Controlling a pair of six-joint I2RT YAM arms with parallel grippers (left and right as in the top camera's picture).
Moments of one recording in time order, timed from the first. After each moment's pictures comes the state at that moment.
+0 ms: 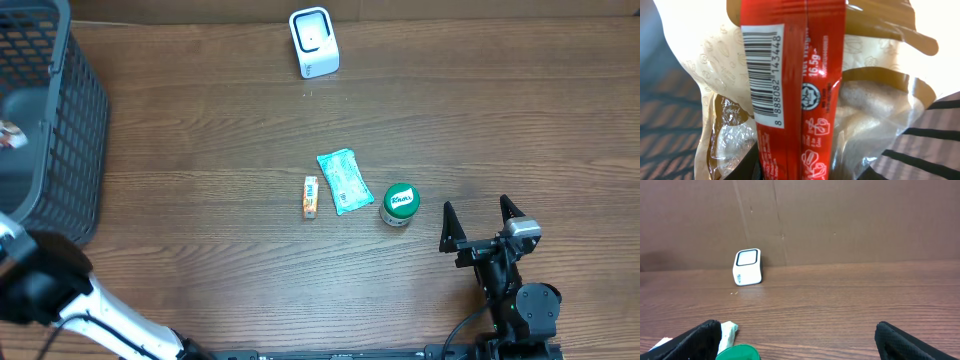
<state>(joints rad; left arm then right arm) 0.74 2.10 2.44 -1.25 0.14 0.10 0.05 0.01 0.02 -0.03 -0.10 0.11</state>
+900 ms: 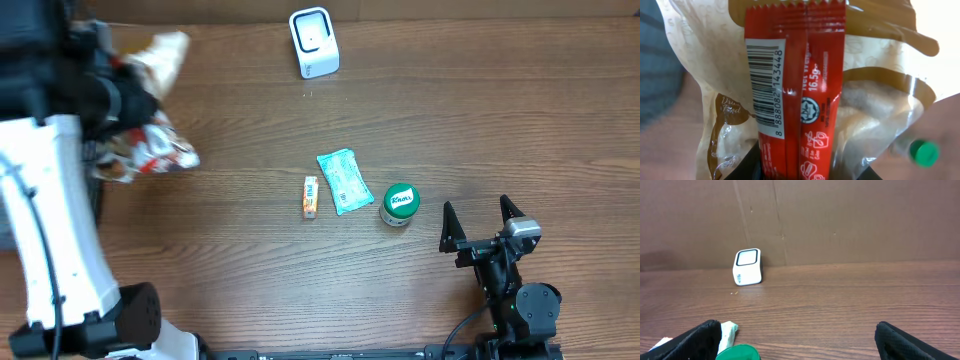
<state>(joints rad) 0.11 1.74 2.19 -1.67 0.12 -0.24 0.05 0.01 0.02 -0.03 -0.10 0.11</state>
